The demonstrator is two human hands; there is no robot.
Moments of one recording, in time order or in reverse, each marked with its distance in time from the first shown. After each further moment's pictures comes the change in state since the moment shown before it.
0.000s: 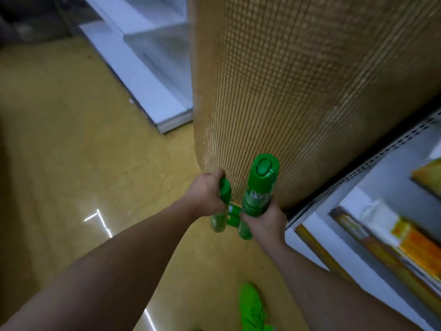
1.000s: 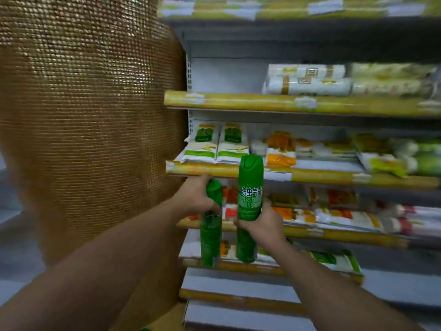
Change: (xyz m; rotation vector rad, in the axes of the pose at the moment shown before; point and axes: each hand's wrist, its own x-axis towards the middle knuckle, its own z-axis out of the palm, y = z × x) left_hand -0.327 0.438 -0.183 -0.025 0.048 0.851; right_hand -0.366 -0.120 -0.432 -0.026 0.779 -0.033
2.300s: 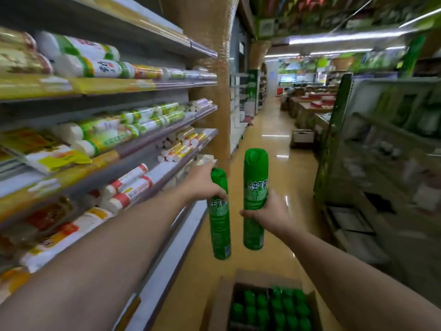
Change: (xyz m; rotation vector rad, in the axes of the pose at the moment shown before) left_hand -0.015 0.478 0.322 -0.318 -0.820 1.079; right_hand -0.241 0.206 -0.379 -0.222 1.059 0.786
